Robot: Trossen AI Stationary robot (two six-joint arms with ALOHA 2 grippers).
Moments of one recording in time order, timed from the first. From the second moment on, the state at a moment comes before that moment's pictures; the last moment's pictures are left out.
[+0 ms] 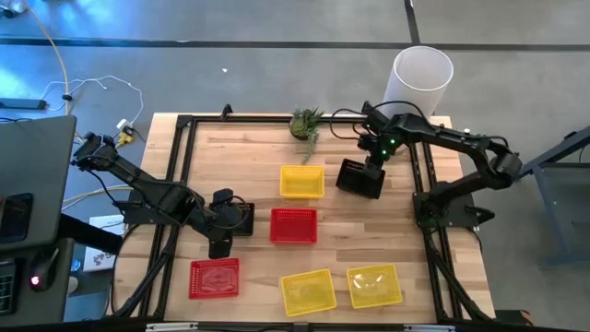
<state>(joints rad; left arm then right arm) -0.39 1.20 0.96 -0.80 -0.27 -0.49 -0.68 1.38 0.93 -0.90 -0.21 -0.21</state>
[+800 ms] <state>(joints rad) -0.39 1.23 0.96 -0.95 -0.17 -0.59 -0.20 1.28 0.93 -0.81 -0.04 0.19</state>
